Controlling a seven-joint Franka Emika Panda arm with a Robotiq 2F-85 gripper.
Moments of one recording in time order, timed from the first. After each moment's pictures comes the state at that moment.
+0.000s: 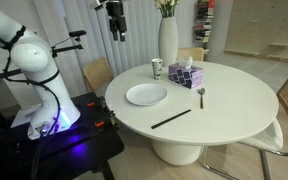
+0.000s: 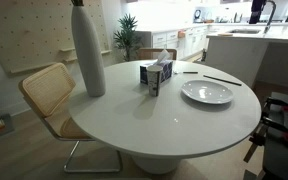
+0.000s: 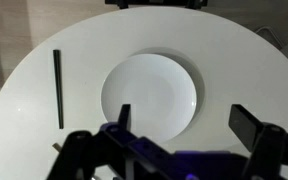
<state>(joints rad) -0.02 -0.61 0.01 -2.49 -0.02 1.86 -0.03</state>
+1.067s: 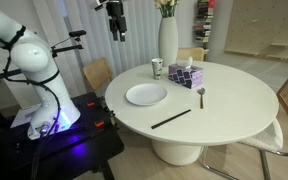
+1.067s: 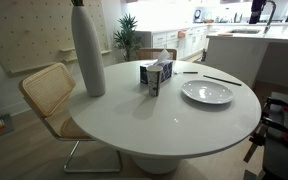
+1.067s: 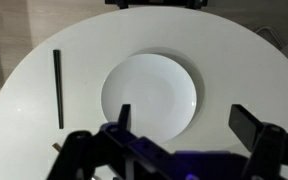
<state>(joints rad) -0.02 -0.61 0.01 -2.49 -0.02 1.86 -0.03</state>
